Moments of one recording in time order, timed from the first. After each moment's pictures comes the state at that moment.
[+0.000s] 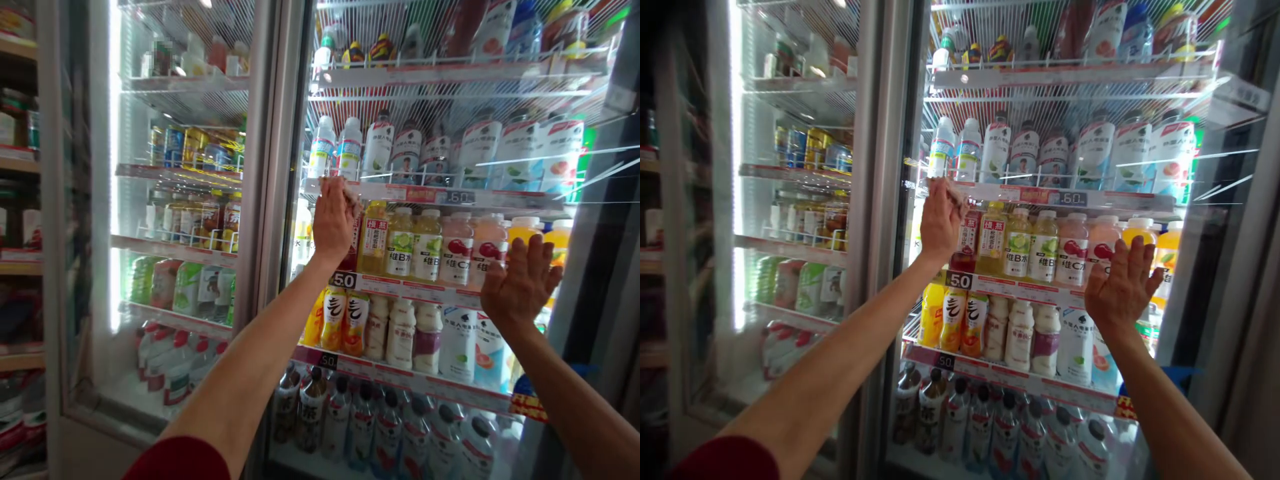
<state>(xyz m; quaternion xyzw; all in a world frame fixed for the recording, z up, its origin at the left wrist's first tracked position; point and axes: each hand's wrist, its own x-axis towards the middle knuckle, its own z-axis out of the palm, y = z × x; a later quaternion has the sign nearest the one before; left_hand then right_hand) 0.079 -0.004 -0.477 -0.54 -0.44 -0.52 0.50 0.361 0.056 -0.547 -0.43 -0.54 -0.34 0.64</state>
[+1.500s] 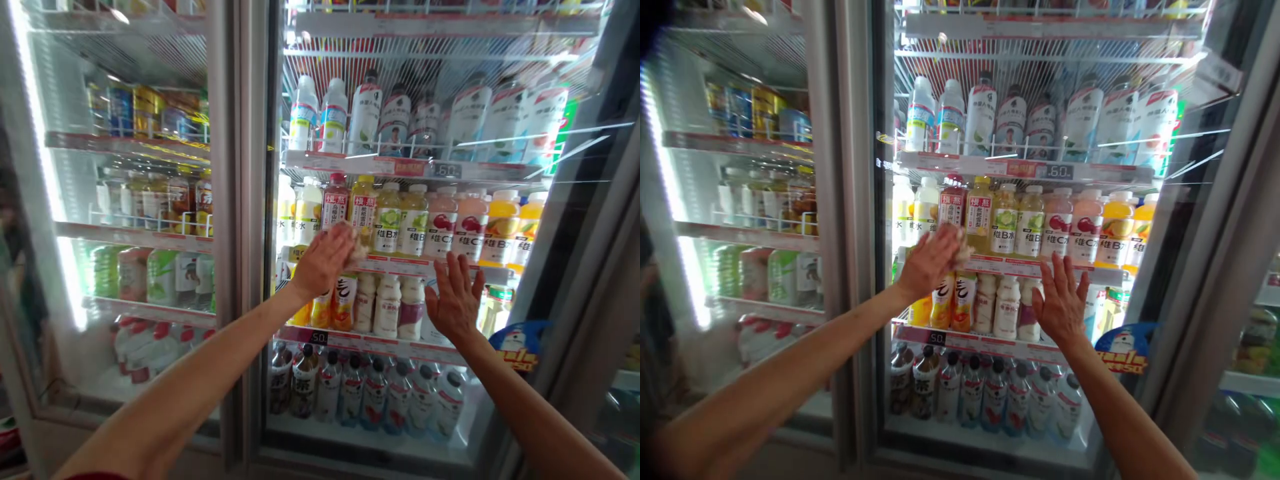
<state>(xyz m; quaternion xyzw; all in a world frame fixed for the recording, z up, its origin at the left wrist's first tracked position) 0.047 -0.023 -0.595 -0.69 -0.31 -0.34 0.55 0.331 0.038 -0.633 -0.34 -0.65 -0.43 0.52</state>
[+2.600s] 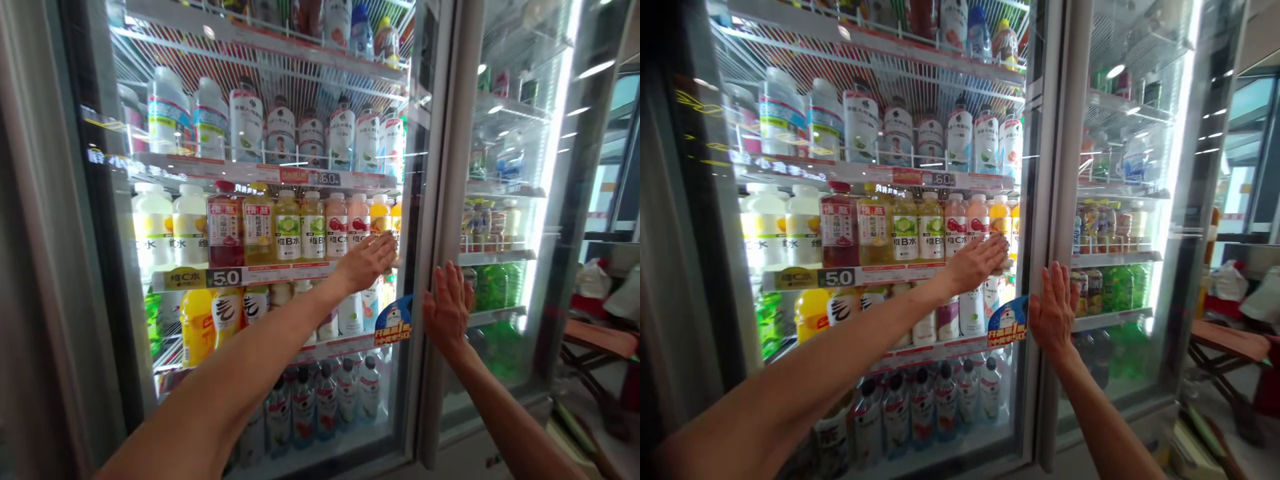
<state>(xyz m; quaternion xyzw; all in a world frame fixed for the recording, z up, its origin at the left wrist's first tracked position) 0.315 0.040 -0.560 -0.80 -0.16 -0.22 0.53 0.508 0.001 -0.648 -0.46 -0.54 -0.46 0.54</state>
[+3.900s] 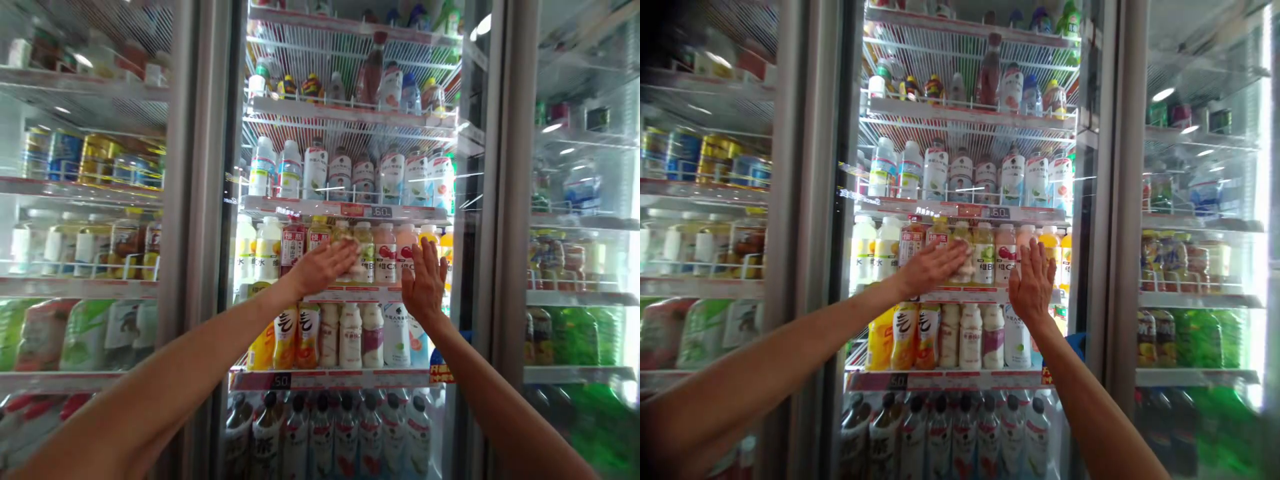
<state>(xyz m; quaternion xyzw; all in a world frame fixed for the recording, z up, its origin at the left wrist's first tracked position) 0.109 -0.002 -0.482 -0.73 -0.20 -0.24 0.61 0.368 0.027 -0.544 -0.35 -0.58 -0.42 0.60</state>
